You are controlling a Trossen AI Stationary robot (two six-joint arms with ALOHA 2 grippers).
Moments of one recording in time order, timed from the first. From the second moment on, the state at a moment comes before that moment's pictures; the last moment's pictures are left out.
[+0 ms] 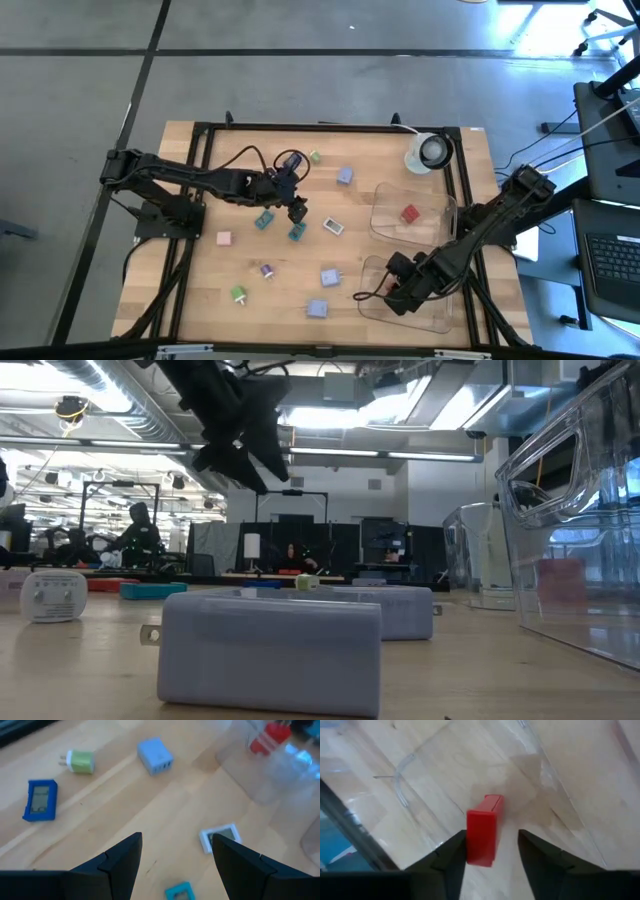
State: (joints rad) left arm -0.01 1.42 0.99 -0.43 -0.36 -0.67; right arm 0.76 1.57 0.95 -0.67 0.08 1.48
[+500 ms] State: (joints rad) left arm -0.06 1.44 0.99 -0.91 -0.27 -0.72; right arm 0.70 1.32 0.95 -0.68 0.23 1.43
